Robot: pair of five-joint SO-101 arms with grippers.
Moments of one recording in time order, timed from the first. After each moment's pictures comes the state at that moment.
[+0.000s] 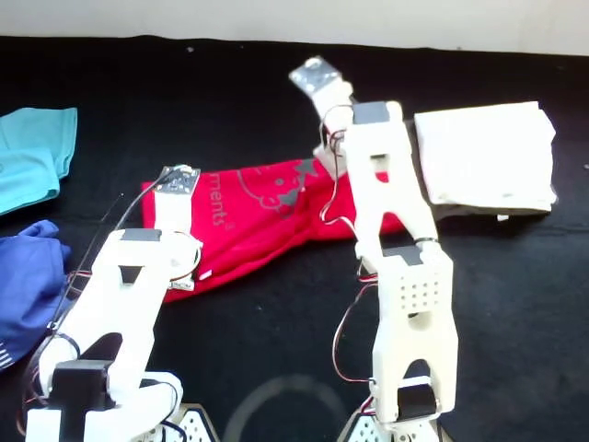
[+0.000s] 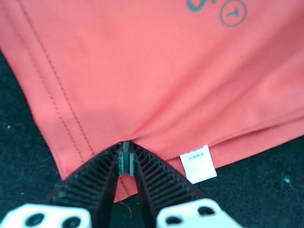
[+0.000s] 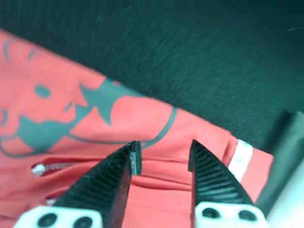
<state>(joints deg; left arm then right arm) -6.0 -13.9 55.3 42.1 -7.5 -14.7 43.1 -42.8 72.7 27.2</state>
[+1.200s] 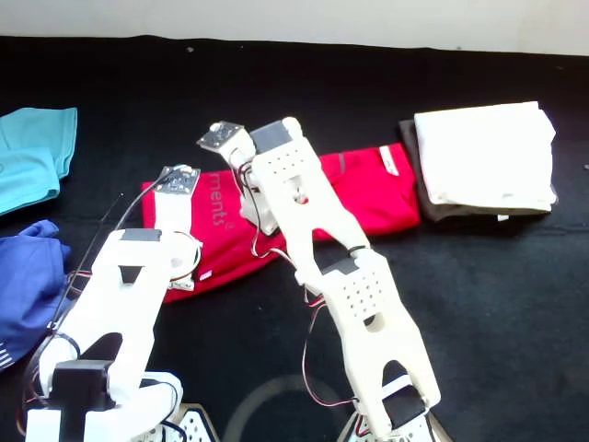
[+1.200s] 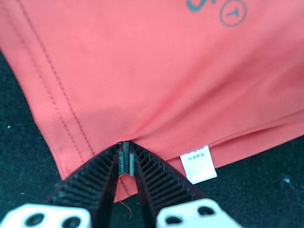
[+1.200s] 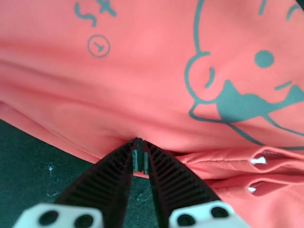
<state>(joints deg) -6.0 -13.9 55.3 42.1 -7.5 -34.0 52.0 -53.8 100.2 23.4</state>
